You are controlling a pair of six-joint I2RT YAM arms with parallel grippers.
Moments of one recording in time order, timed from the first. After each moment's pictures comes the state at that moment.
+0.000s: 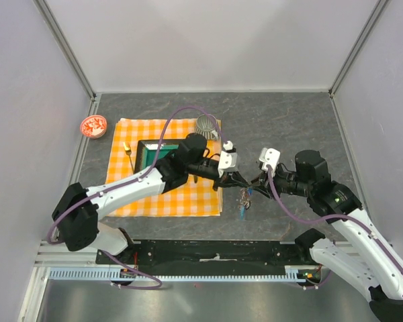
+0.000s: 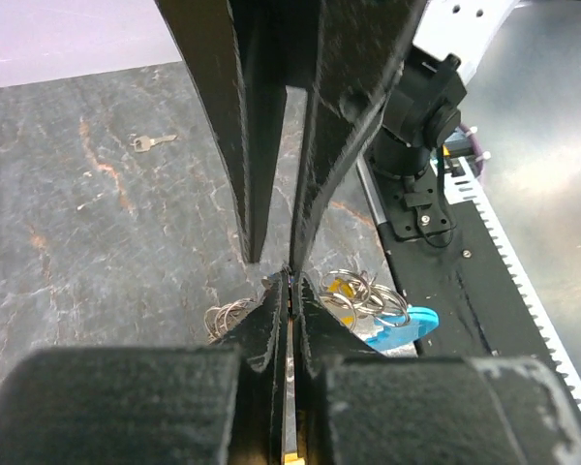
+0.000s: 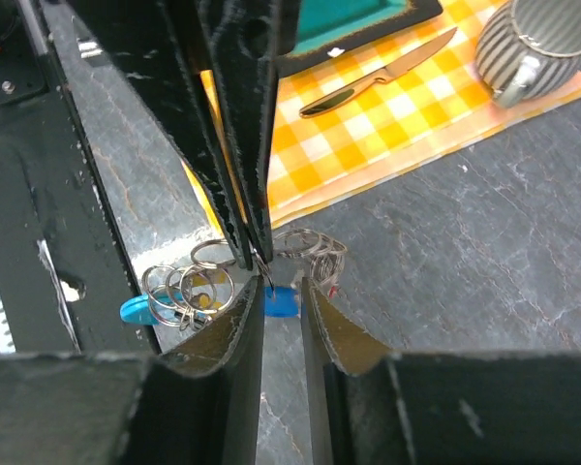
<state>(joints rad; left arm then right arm) -0.90 1.47 1.07 0.09 0.86 0.27 0.52 0.75 0.87 -0.65 -0.55 -0.34</state>
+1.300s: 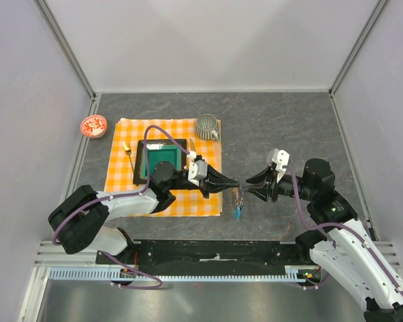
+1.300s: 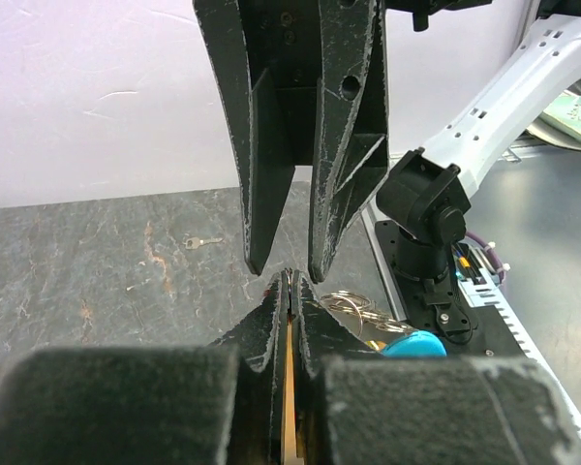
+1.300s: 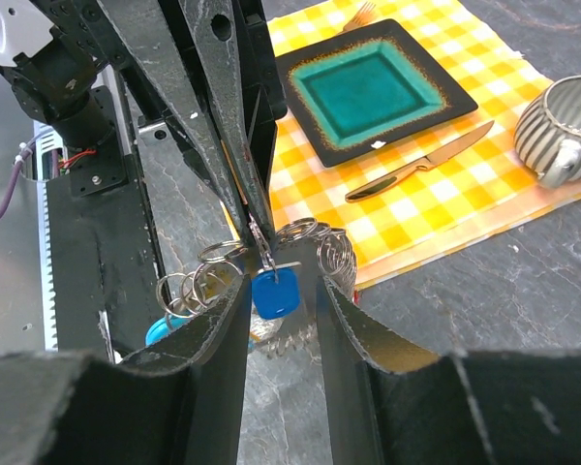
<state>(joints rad) -0.86 1.41 0.57 1.15 0.77 -0.12 0.43 0.62 0.64 -0.28 -0.76 -0.09</state>
